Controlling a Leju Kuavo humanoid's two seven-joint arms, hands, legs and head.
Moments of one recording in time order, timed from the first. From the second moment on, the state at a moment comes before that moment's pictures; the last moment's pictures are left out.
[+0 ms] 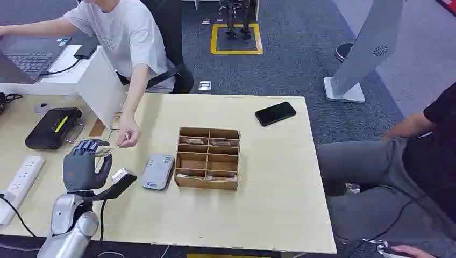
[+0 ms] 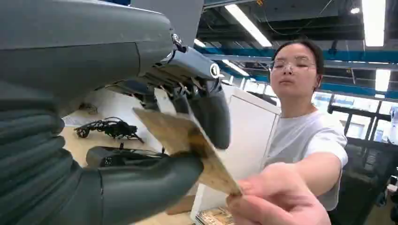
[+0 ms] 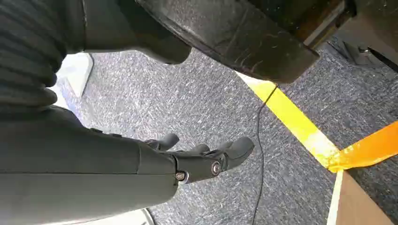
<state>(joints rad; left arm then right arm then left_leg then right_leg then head) -0.21 0.21 -0.06 -1.18 -0.94 0.69 -0.20 -0.05 0.14 -0.62 -0.12 1.57 -0.13 -0.09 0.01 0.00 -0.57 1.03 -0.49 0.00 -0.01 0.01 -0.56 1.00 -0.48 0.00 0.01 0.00</state>
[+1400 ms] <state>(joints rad) -0.22 0.12 -0.16 -1.24 -0.01 0.29 -0.12 -0.05 0.14 -0.64 -0.10 1.57 -0.20 -0.10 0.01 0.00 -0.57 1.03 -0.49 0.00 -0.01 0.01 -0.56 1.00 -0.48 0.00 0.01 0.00</state>
